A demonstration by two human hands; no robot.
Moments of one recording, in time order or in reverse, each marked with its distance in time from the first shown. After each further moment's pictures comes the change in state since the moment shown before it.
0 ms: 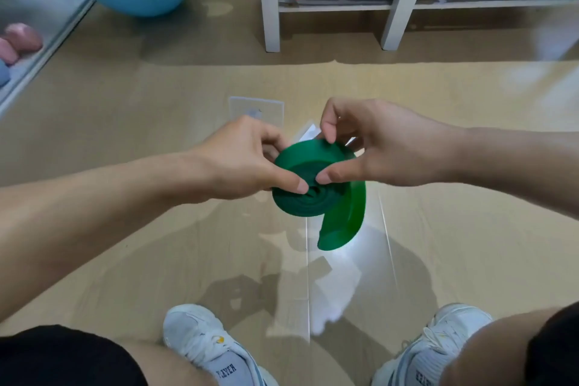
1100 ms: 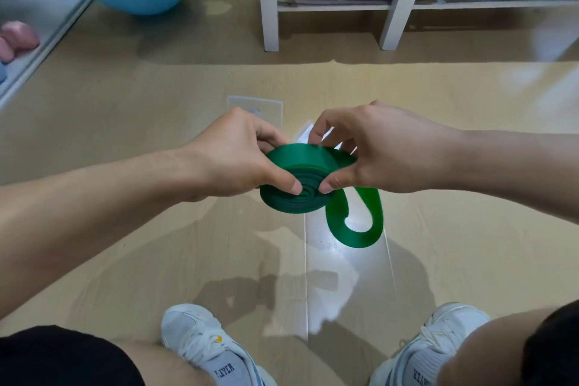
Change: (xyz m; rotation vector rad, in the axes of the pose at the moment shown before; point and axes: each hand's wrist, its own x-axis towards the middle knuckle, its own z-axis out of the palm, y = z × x) left_hand -0.003 0.005 -0.002 -0.040 0.028 -0.023; right_hand 0.000 -0.011 0.000 -0.257 -0.051 0.047
